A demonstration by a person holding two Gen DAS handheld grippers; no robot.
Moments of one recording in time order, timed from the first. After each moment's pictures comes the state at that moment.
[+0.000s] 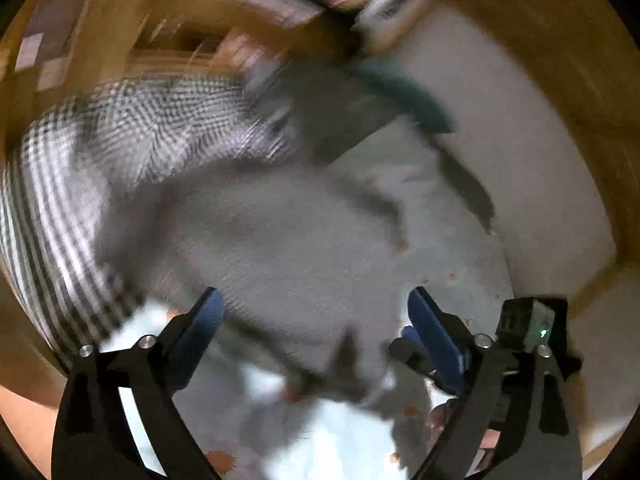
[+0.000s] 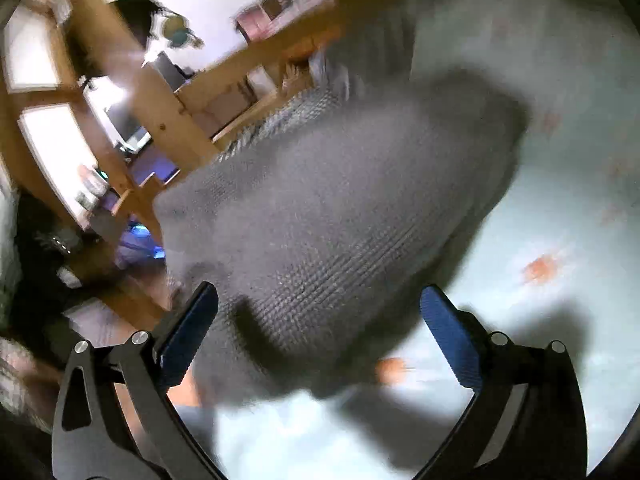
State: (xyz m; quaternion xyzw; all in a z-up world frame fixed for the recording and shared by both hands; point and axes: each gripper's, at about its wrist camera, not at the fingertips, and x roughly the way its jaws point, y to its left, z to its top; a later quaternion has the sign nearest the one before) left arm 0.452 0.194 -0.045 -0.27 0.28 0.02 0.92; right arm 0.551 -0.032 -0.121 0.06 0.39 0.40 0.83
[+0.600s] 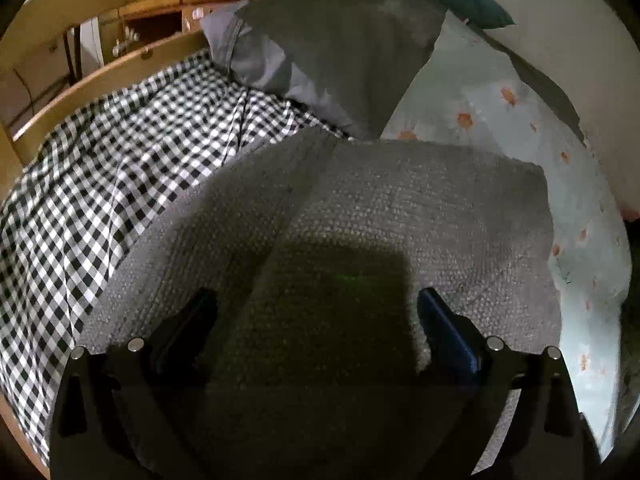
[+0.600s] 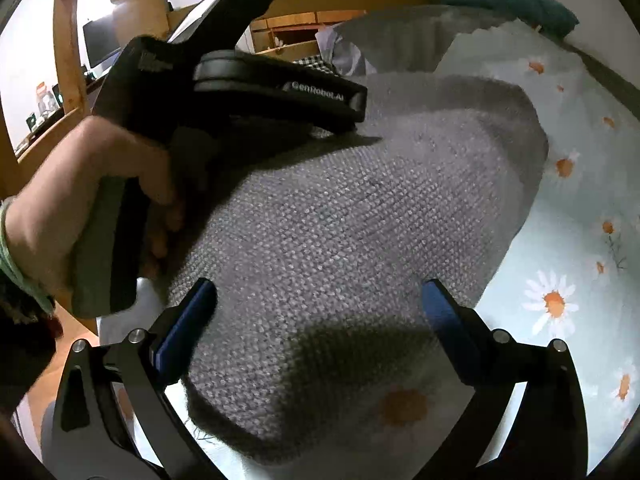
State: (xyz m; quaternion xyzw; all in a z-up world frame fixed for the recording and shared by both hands) left arm 0.648 0.212 -0.130 -0.11 0.44 0.07 0.89; right arm 0.558 0.049 -0.159 -0.08 0.39 0.34 0.85
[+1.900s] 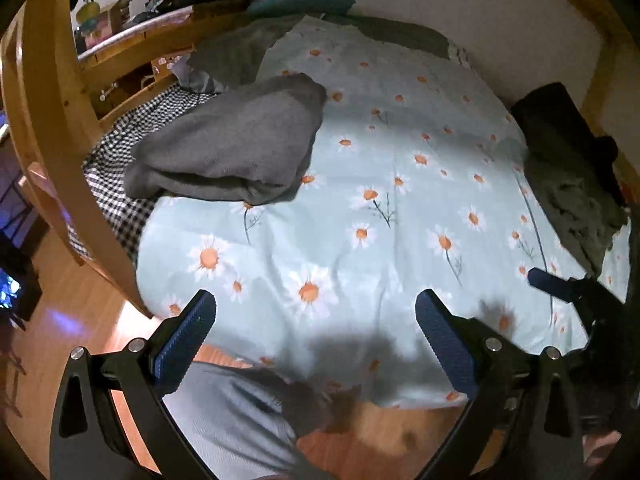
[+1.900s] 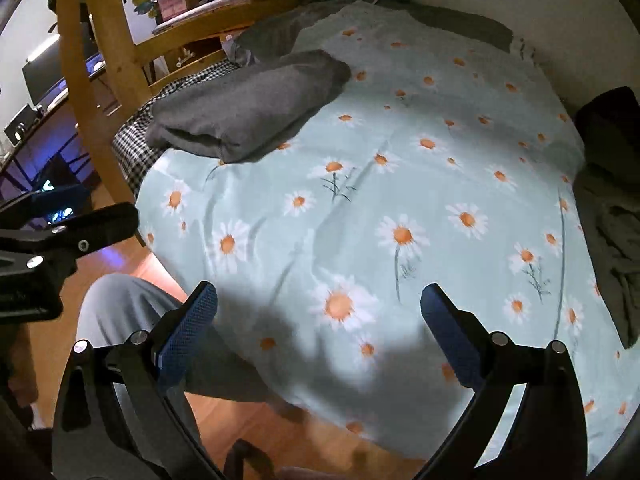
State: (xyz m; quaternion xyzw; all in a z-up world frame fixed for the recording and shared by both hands) left arm 0.282 0.025 -0.044 -0.01 0.44 0.01 0.90; right arm 0.292 -0.149 -0.075 -0.03 0.43 0.16 0.89
